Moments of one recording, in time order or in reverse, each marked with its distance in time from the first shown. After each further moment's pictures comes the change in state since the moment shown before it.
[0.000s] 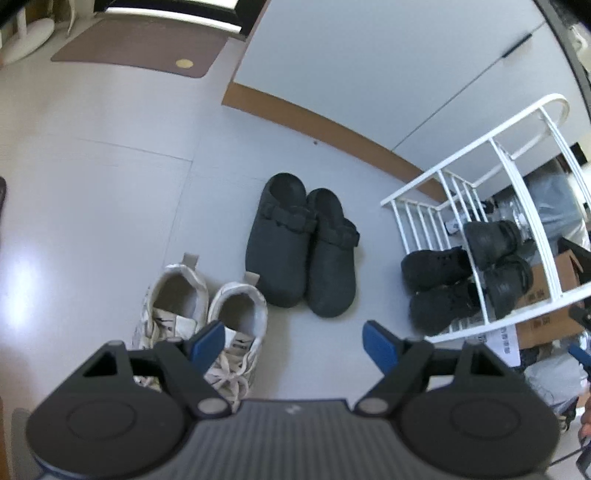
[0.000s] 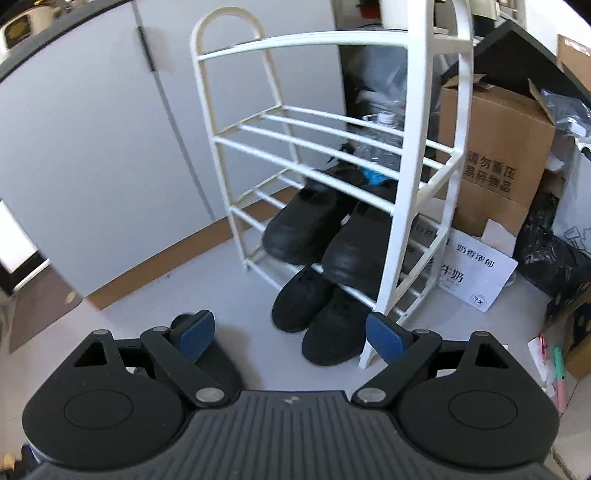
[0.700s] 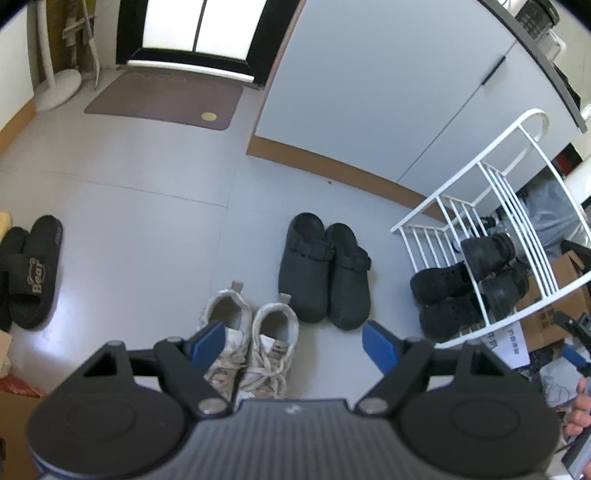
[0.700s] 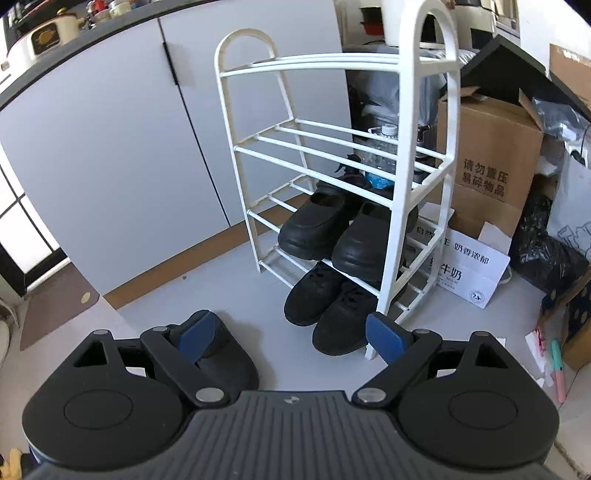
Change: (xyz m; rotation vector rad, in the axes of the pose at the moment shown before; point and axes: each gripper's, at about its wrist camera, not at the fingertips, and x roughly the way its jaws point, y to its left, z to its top) left arm -0.098 0.007 -0.007 0.062 -0.123 0.106; right arm -0.041 0.011 -0.026 0.005 -0.045 0.024
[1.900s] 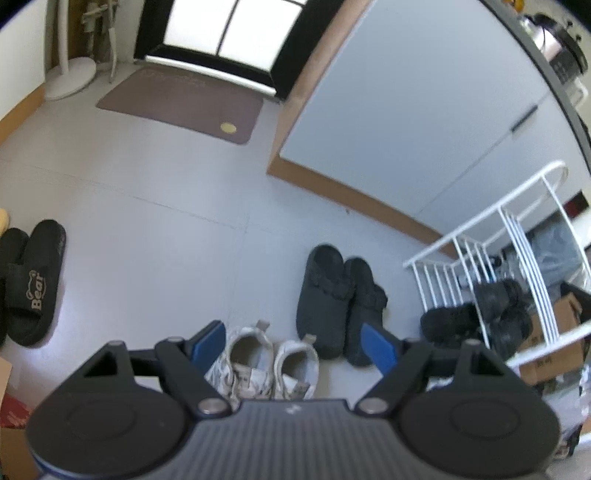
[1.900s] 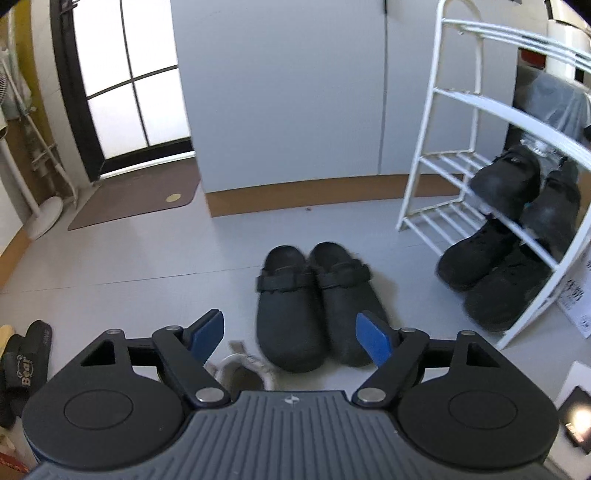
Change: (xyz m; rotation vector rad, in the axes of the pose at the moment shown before) left arm 0.020 0.073 0.051 -0.101 -0.043 -0.048; right arm 0.080 0.200 -0.186 -0.339 0.029 0.233
